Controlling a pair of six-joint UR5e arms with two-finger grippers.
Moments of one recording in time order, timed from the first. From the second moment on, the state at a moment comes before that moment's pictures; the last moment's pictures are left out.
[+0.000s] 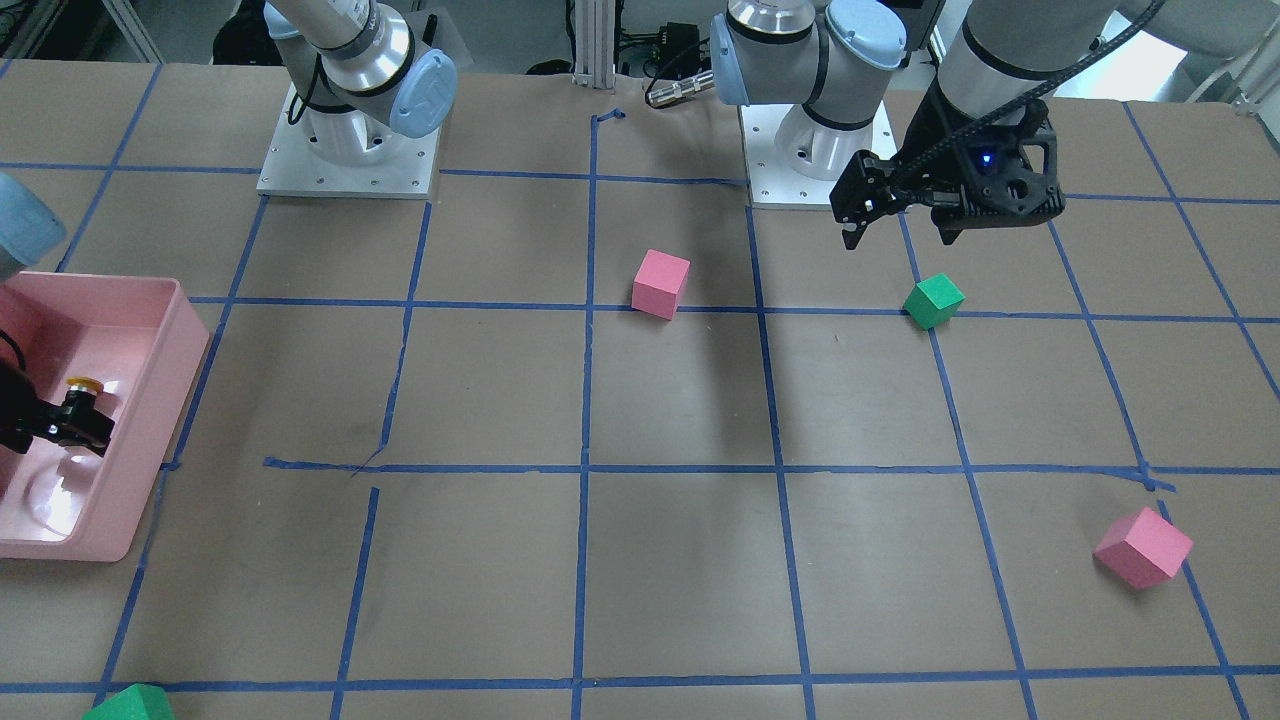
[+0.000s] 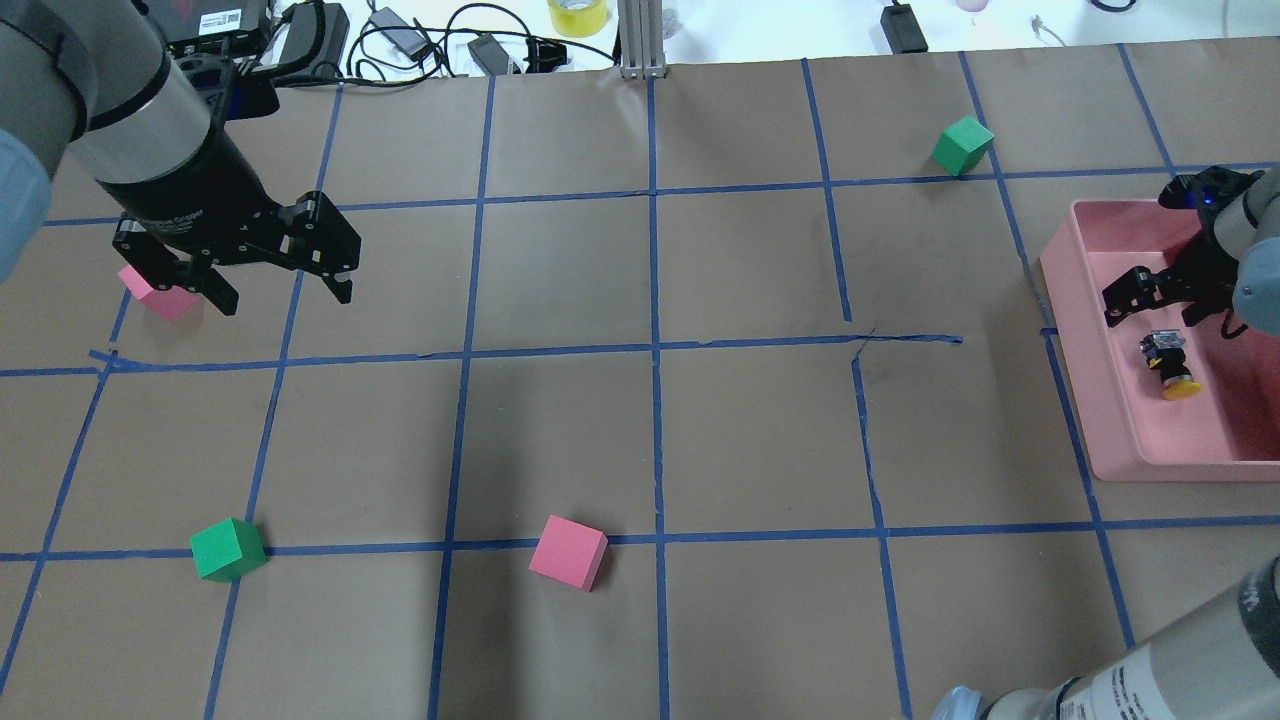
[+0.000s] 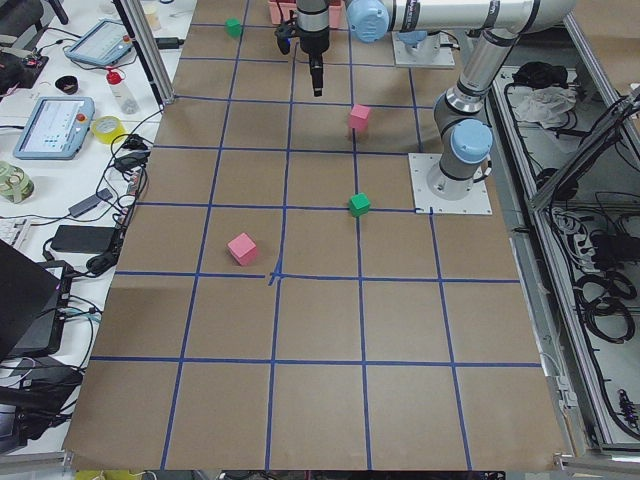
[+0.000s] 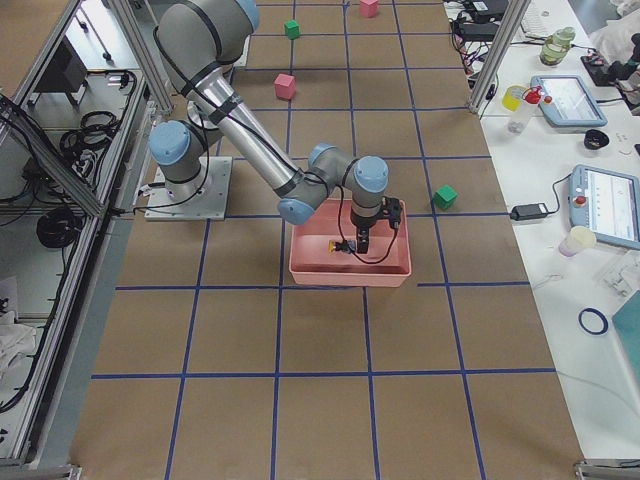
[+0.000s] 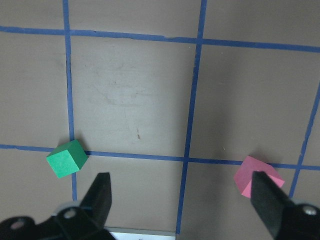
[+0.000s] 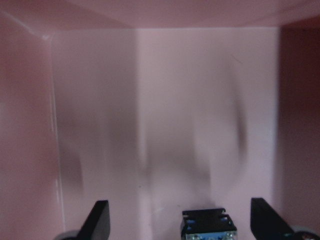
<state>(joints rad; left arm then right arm) -1.49 -1.50 -1.66 -1.62 1.59 -0.01 0.96 -1.15 1.87 -2.31 -1.58 -0.56</state>
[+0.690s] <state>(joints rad) -1.49 -1.50 -1.66 -1.62 1.59 -0.01 0.96 -1.15 1.88 -2.30 -1.61 -0.56</state>
